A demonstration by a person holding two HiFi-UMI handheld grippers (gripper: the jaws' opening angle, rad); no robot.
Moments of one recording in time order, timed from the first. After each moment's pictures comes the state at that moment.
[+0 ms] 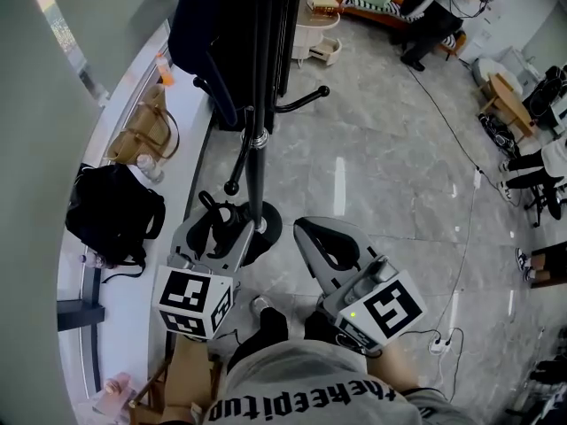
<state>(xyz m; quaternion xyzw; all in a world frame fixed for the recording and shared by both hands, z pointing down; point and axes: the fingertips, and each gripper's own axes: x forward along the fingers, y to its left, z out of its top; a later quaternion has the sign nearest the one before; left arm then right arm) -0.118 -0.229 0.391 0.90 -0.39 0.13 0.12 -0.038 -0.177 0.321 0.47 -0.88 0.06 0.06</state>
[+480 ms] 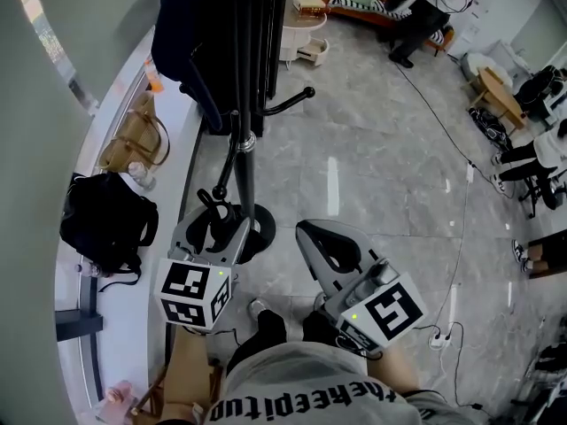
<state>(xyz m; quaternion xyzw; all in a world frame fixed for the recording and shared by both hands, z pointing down) -0.106 -0.241 0.409 0.90 -0.38 0.15 0.13 -0.026 -0.173 0.314 0.49 -0.87 0.06 0.04</state>
